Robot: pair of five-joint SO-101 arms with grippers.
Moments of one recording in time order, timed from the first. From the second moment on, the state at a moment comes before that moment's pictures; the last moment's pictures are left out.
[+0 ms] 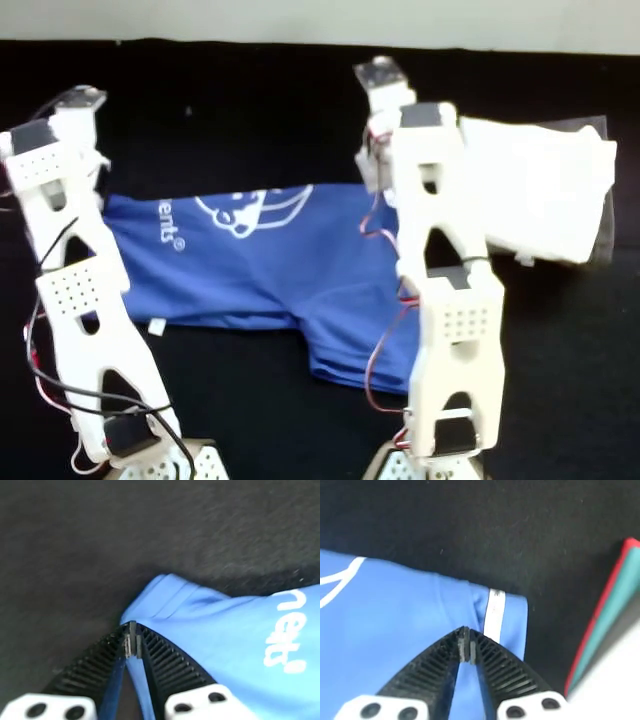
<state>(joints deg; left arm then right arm) -31.3 70.4 -83.0 98.4 -25.8 -11.5 40.5 -44.4 84.6 13.8</state>
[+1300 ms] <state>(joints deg) -25.3 -1.2 39.9 50.2 -25.4 -25.8 -38.3 62.4 61.7 24.6</state>
